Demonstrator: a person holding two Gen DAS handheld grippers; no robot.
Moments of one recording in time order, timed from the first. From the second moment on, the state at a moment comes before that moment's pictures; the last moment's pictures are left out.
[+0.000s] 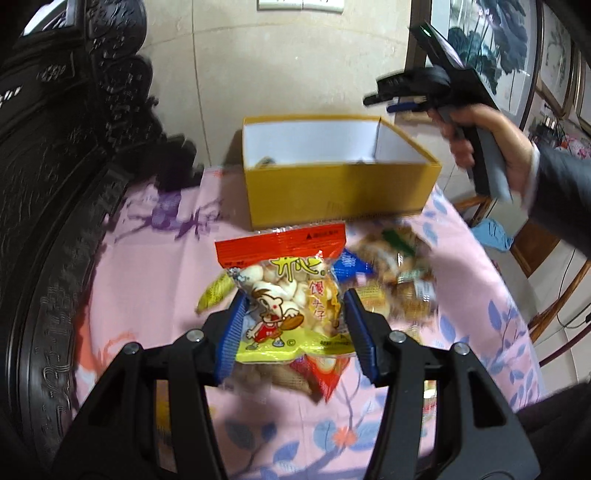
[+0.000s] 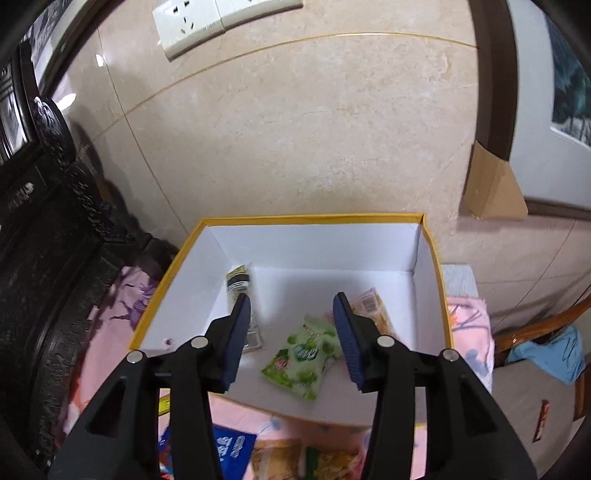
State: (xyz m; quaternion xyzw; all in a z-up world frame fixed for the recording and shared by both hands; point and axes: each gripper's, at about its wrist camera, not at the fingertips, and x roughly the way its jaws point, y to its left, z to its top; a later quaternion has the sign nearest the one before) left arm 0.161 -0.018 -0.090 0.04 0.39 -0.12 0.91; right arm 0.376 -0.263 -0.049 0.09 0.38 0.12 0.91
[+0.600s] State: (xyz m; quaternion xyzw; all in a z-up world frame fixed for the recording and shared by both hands) left arm 0.344 -0.086 0.002 0.04 0.28 -0.16 0.95; right arm 0.329 -0.281 -0.052 0.14 0.35 0.13 0.92
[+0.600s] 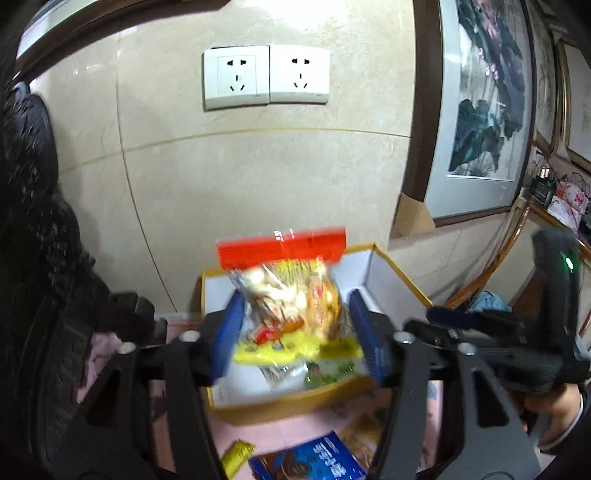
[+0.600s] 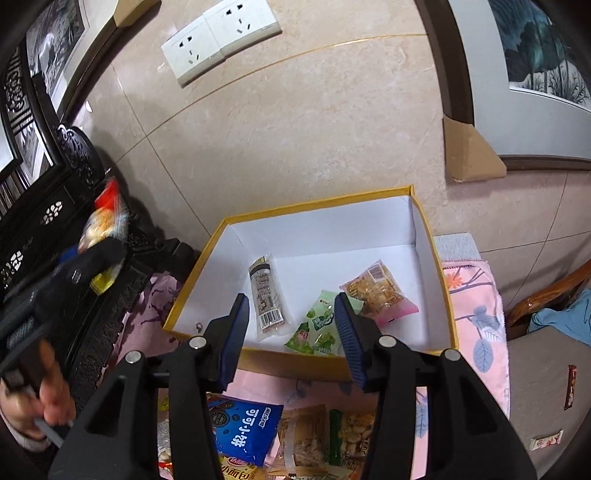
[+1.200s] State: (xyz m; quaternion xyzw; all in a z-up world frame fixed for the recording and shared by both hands) left arm 0.308 -0.022 0.013 -0.05 0.25 -0.08 0.96; right arm 0.306 -0.265 -0.094 0.11 0.41 0.15 0.89
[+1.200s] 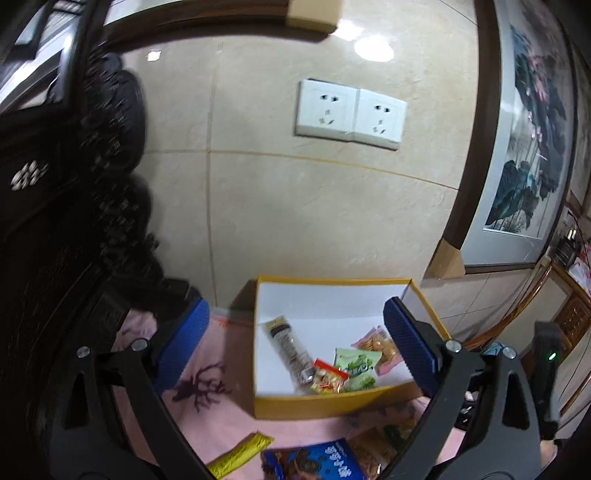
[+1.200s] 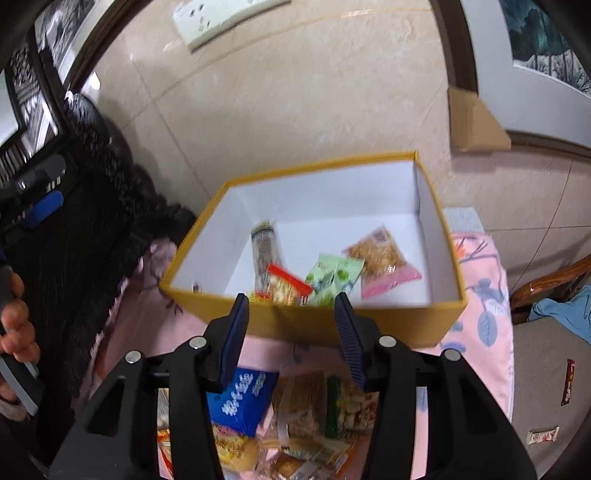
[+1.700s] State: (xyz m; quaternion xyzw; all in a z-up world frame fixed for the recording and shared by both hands) left arm 0.269 0.017 -0.051 -0.06 0.34 -0.05 0.94; right arm 0.293 -0.224 -0.209 0.06 0.55 0.15 0.82
